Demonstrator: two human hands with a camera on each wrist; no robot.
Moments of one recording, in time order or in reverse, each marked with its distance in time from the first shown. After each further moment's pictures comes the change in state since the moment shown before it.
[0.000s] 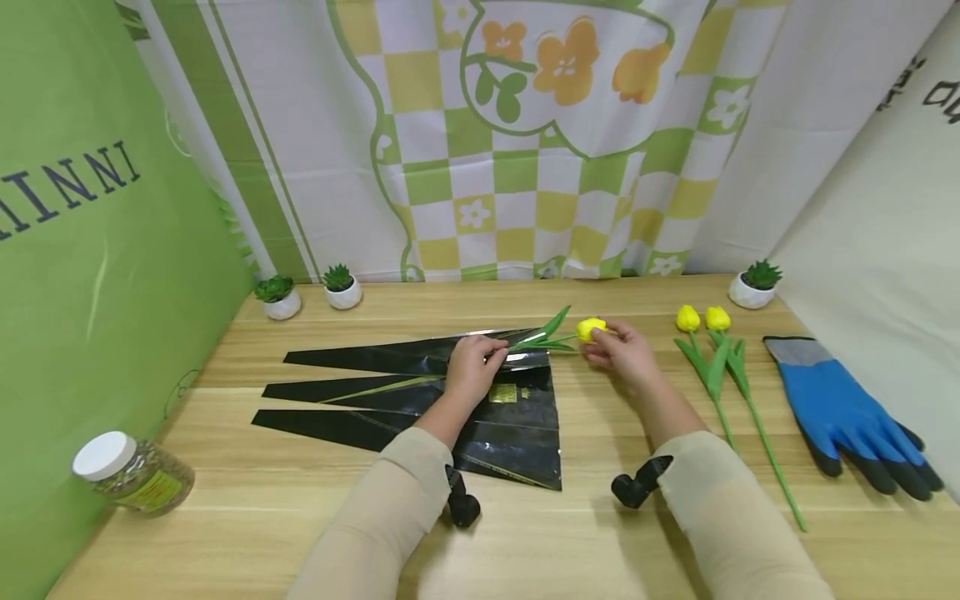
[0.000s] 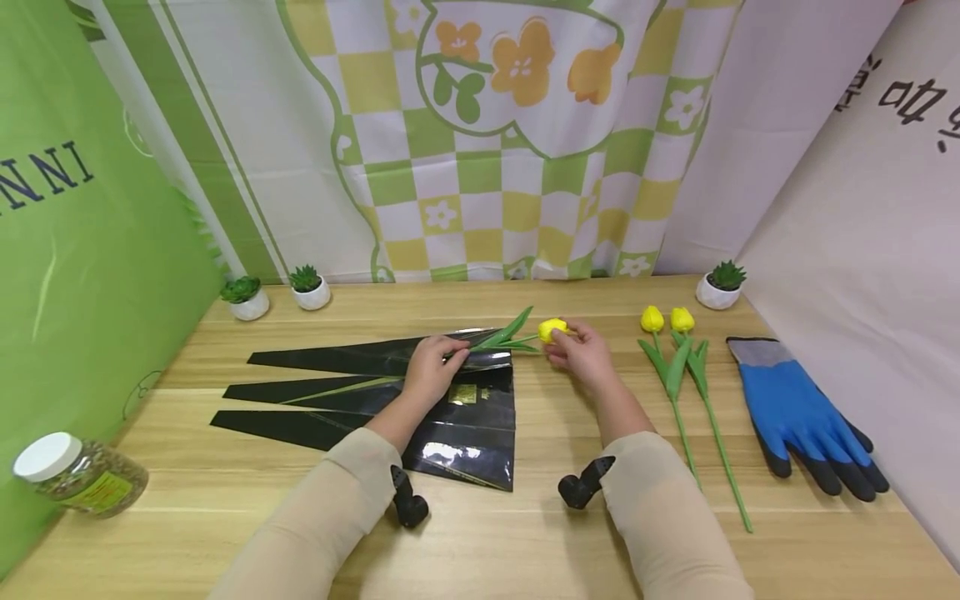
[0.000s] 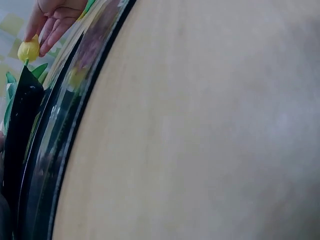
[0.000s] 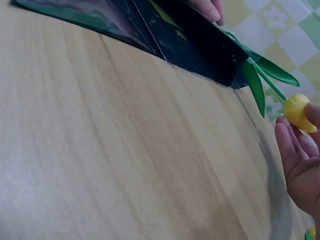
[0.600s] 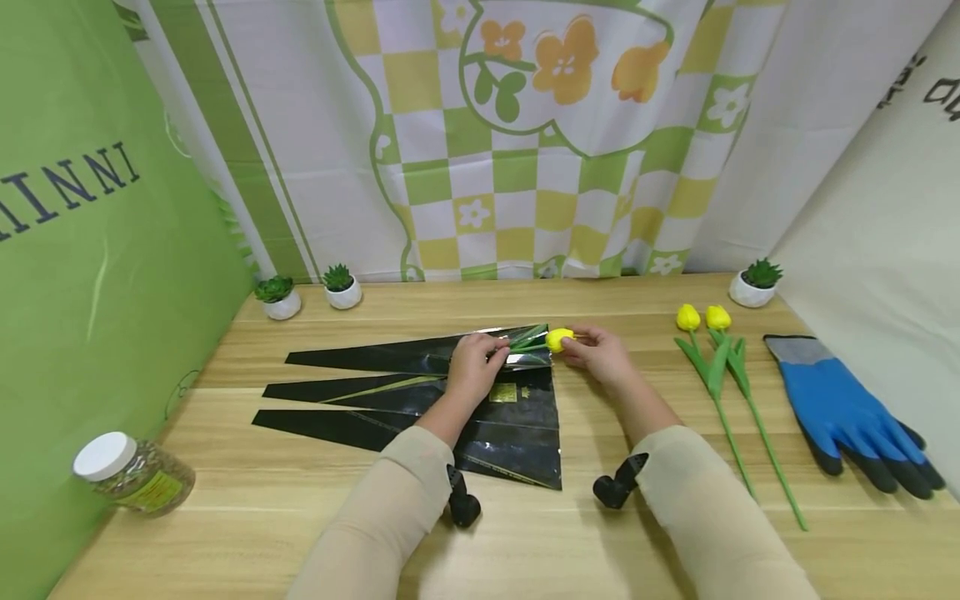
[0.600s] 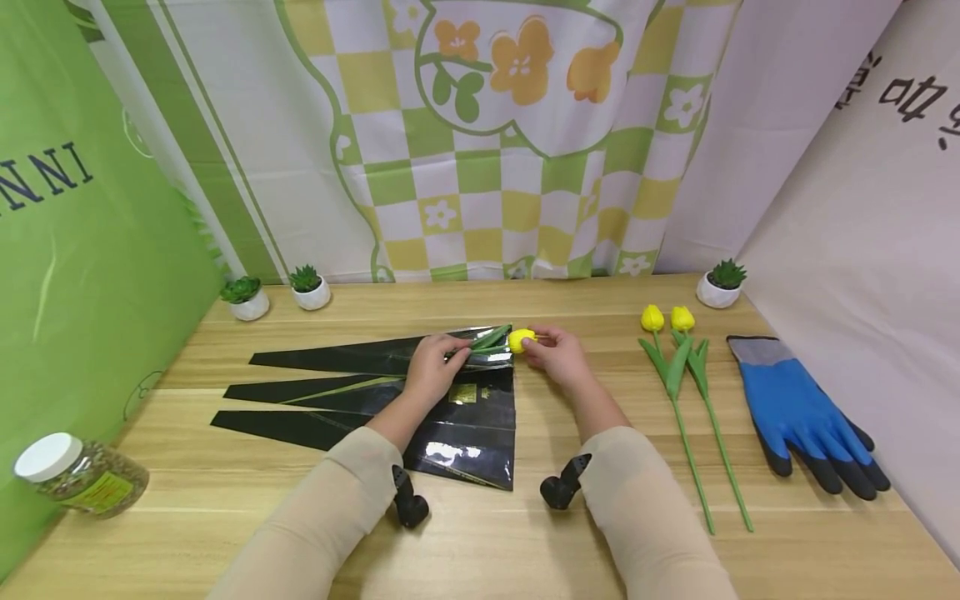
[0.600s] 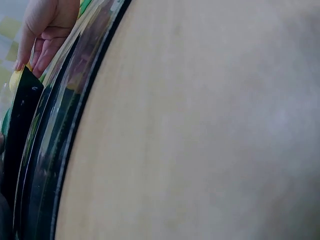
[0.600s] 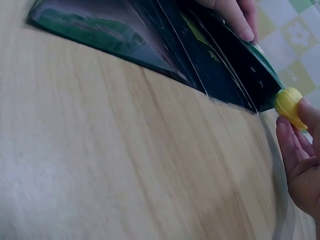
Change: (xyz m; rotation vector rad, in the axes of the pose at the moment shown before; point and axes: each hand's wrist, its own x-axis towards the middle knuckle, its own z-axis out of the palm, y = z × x) left_hand 0.001 0.005 -0.002 0.010 -0.009 0.004; right_hand 0.014 0.014 0.027 -0.113 -0.081 -0.086
